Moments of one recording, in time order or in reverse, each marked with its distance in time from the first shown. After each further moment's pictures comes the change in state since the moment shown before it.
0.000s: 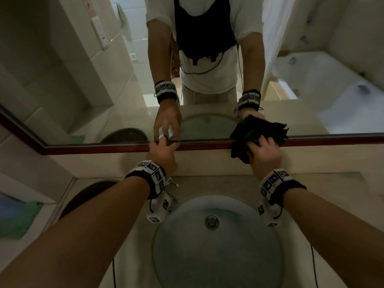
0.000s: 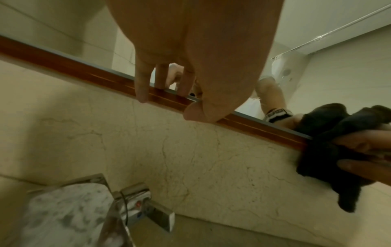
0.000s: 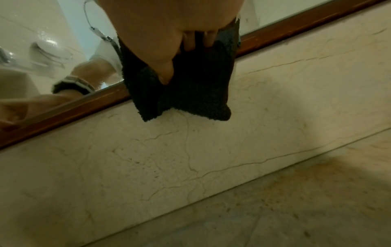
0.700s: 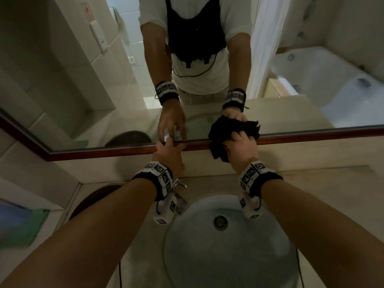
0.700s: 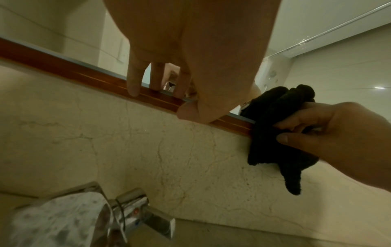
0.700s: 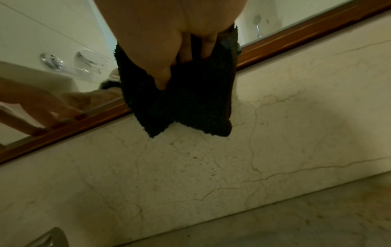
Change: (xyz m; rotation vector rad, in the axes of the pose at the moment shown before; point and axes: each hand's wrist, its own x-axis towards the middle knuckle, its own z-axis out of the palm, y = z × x) left_hand 0.003 -0.007 0.001 0.001 -0.017 0.035; right_hand 0.035 -0.090 -0.013 0.004 -0.485 -0.015
